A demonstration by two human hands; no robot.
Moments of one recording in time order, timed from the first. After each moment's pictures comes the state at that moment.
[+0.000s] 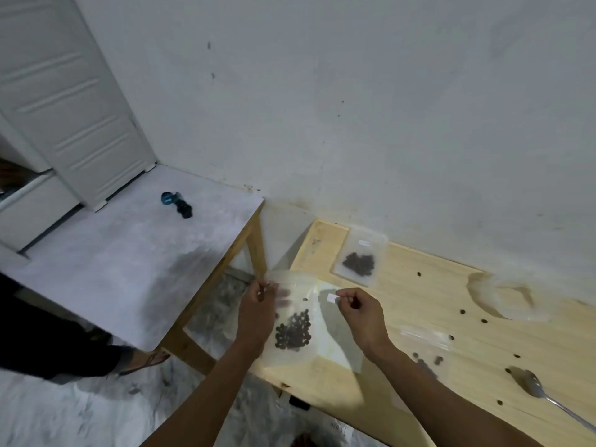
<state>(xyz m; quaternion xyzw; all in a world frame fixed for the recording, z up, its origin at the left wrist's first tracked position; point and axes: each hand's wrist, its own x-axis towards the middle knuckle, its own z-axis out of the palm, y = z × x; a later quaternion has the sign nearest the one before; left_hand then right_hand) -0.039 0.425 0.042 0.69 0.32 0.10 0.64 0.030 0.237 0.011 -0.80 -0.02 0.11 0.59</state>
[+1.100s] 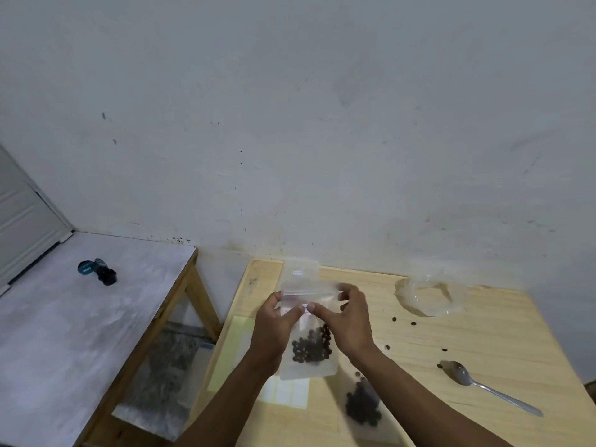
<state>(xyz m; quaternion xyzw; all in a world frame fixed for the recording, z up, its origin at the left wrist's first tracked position) 0.034 0.302 0.074 0.69 0.15 0.02 0.71 0.059 0.158 0.074 -0.82 0.07 0.01 0.57</state>
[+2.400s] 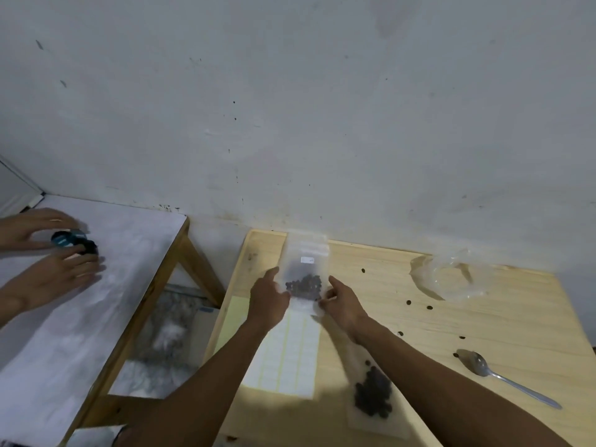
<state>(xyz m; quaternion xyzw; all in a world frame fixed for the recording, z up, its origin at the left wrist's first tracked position) 0.111 0.340 -0.002 0.89 0.19 -0.07 0.41 0.117 0.171 0.007 -0.82 0.07 0.23 0.52</state>
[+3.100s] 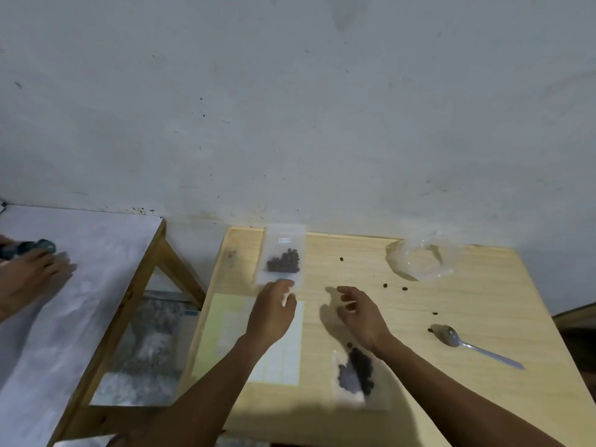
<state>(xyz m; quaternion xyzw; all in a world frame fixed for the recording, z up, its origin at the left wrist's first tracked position) 0.078 0.306 -0.008 0.90 0.07 -0.08 0.43 0.071 0.102 0.005 -0.88 0.08 0.18 0.43</state>
